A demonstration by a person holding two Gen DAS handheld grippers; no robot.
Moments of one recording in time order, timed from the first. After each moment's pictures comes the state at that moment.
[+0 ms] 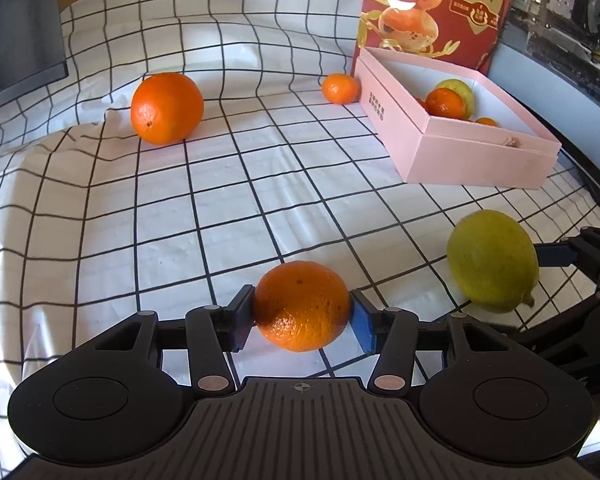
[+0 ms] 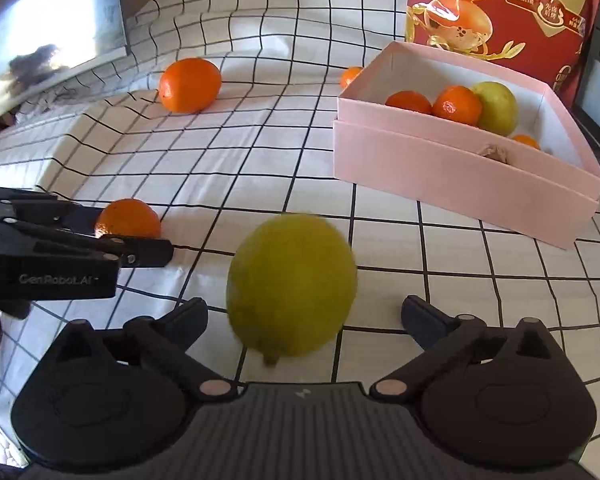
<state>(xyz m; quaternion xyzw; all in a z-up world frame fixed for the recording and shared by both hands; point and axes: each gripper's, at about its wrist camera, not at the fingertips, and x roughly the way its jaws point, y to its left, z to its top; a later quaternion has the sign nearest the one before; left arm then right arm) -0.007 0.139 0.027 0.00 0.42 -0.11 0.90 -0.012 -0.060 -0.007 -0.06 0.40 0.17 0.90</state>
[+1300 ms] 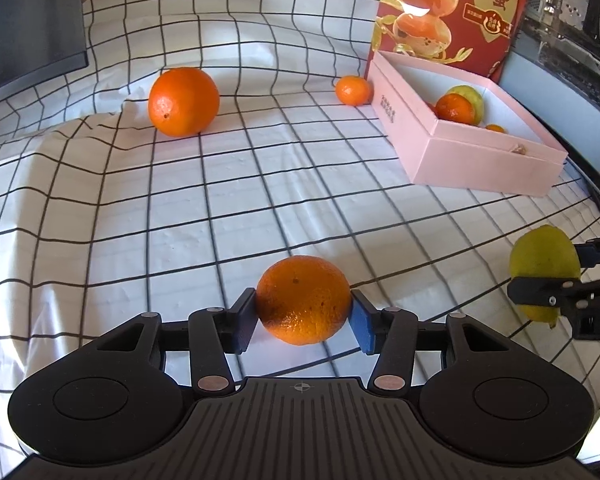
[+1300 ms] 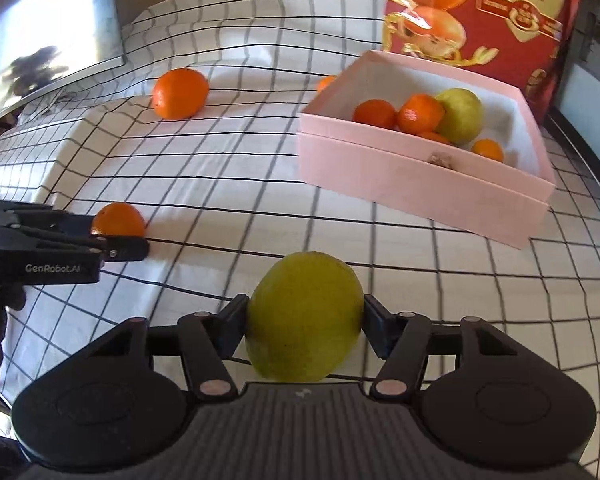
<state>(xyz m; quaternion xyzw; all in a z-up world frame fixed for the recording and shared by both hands) -0.012 0.141 0.032 -0.02 0.42 -0.09 0.90 -0.022 -0.099 0.016 -0.05 0.41 0.17 0.90</state>
